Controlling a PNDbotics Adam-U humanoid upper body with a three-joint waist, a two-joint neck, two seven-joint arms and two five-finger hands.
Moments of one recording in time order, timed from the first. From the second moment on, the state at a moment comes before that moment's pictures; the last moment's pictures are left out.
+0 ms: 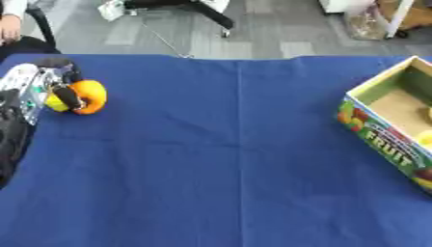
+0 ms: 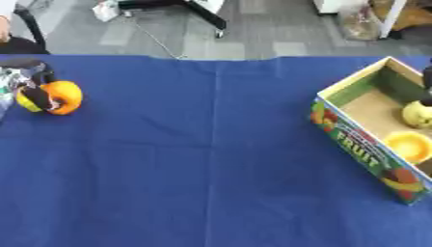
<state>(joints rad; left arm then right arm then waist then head) -1.14 0.56 0.00 -0.58 -1.16 0.11 -0.36 -0.25 -0.87 0.03 -1.98 -0.52 0.19 -0.27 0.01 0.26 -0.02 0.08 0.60</state>
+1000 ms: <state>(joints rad) -1.14 0.58 -0.07 -0.85 -1.04 0.03 -0.30 -0.23 -0.87 0.03 -1.98 -0.52 0.19 -0.28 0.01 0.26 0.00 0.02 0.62</state>
